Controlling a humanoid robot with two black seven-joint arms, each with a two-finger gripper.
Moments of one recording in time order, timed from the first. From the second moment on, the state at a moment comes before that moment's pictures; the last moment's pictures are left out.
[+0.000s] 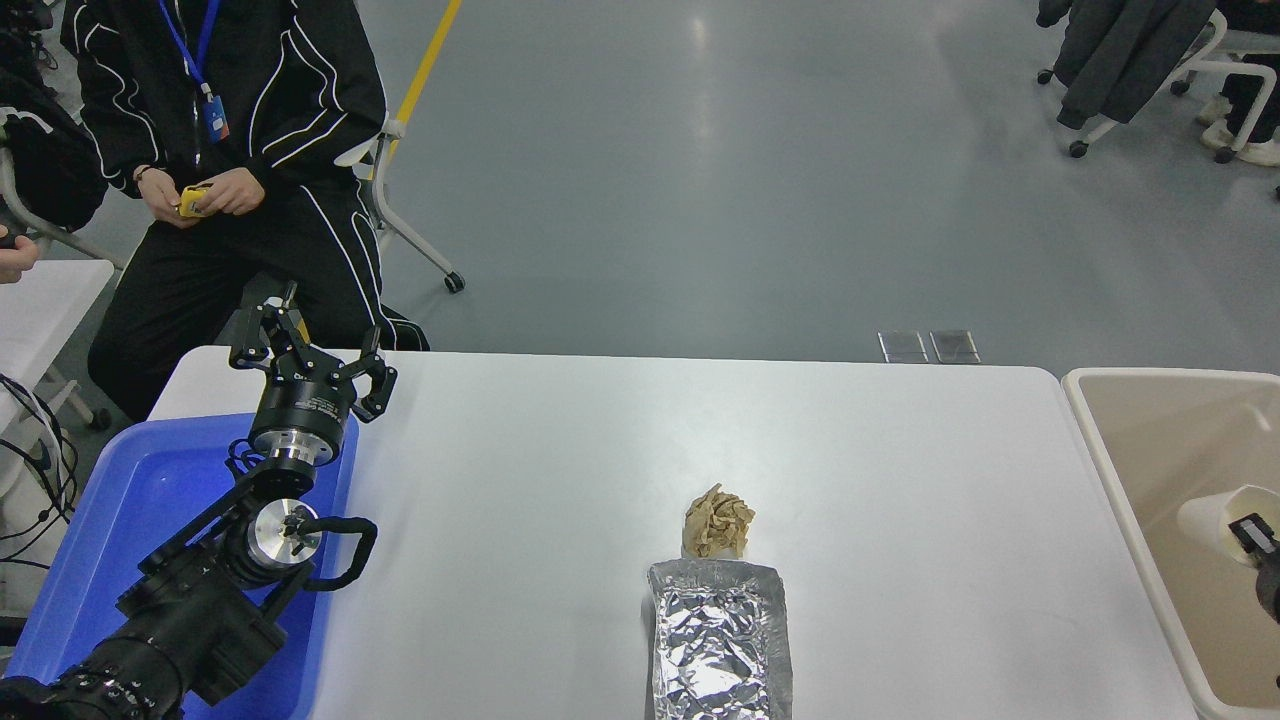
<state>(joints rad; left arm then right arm) -0.52 0.22 -1.05 -0.60 0.18 -0.33 -0.58 0.59 -0.36 -0.14 -0.14 -0.30 0.06 0.19</state>
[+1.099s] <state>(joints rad) -0.52 0.22 -1.05 -0.60 0.18 -0.33 -0.58 1.03 -0.63 0.06 0.16 -0.30 0.01 0.20</state>
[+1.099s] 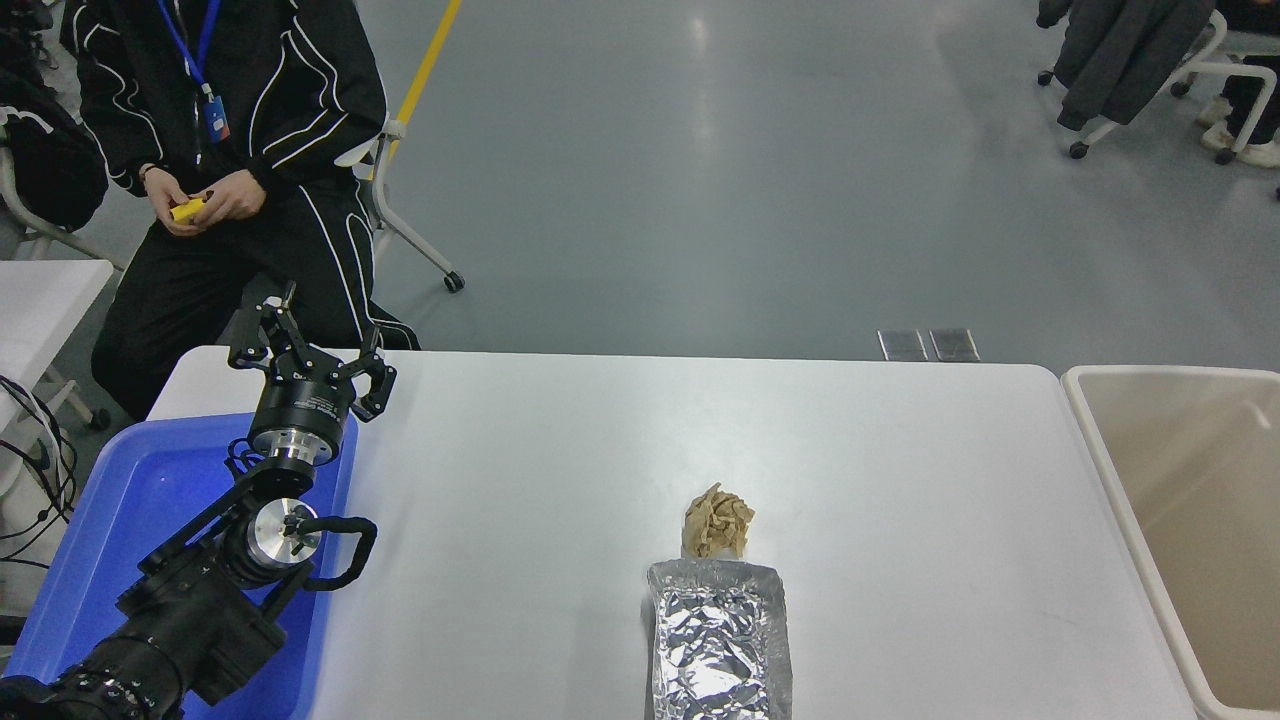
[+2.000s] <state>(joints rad) -0.52 0.22 -1.05 -0.60 0.18 -0.33 -0.58 1.01 -0.38 0.61 0.72 -0.25 -0.04 0.21</state>
